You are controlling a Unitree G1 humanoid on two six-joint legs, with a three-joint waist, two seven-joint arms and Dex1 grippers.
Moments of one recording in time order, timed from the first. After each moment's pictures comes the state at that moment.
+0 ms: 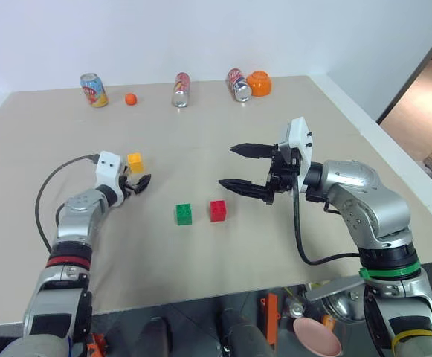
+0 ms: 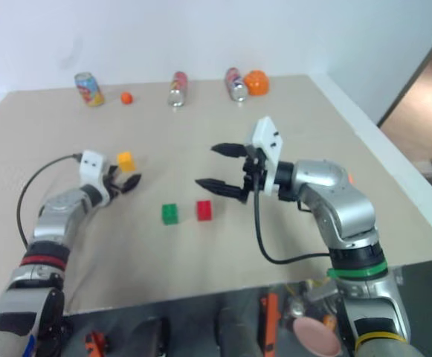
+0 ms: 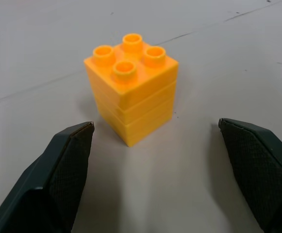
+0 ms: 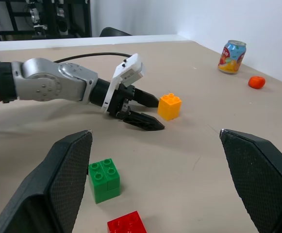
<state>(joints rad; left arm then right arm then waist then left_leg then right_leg) -0.63 0.38 0.14 0.53 -0.16 0.26 -0.45 -0.66 -0.57 0.06 -0.18 0.50 0.54 0.96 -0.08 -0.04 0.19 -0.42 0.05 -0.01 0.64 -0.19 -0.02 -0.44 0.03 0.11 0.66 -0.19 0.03</state>
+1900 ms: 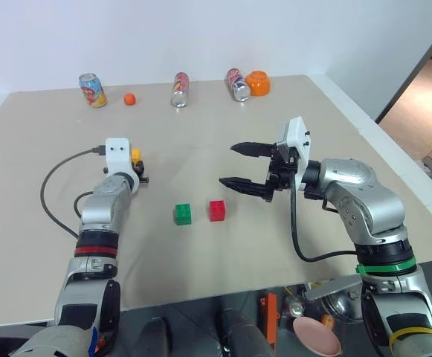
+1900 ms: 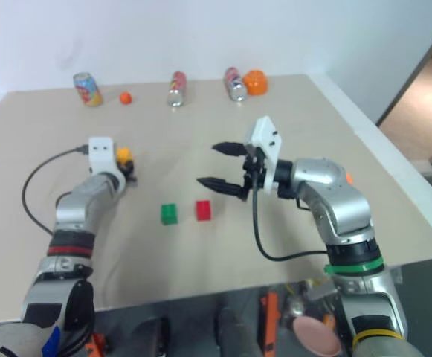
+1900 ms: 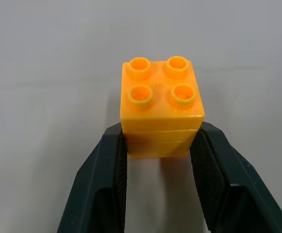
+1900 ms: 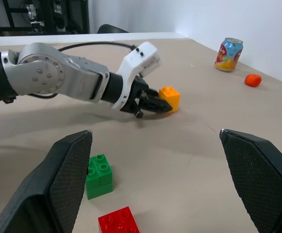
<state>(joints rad) -0.75 0.26 0.18 0.44 -0.14 0.49 -0.05 -0.68 -0.56 0.07 -0.13 0.46 0.51 0.99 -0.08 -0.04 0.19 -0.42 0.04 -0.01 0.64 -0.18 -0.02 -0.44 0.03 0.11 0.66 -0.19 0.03</state>
